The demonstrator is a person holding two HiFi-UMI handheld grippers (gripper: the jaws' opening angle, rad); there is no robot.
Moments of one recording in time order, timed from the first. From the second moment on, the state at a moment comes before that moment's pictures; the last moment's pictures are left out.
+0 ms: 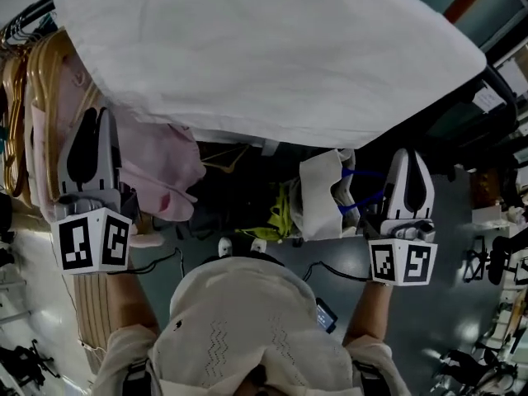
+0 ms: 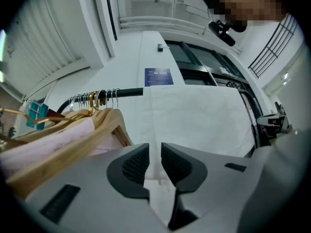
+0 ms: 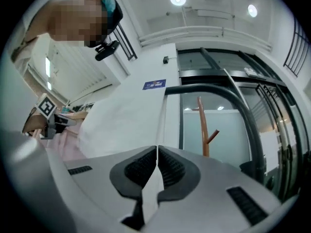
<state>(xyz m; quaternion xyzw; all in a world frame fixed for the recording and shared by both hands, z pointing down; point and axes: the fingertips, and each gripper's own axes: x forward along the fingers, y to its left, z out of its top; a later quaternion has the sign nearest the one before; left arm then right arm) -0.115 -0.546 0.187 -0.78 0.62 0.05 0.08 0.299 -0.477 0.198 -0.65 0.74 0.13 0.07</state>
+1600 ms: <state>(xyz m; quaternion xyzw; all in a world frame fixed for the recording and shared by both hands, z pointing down) 0.065 -0.482 0.402 -0.90 0.44 0.03 -0.04 0.134 -0.475 0.414 -0.55 0.83 -0.06 -0.02</state>
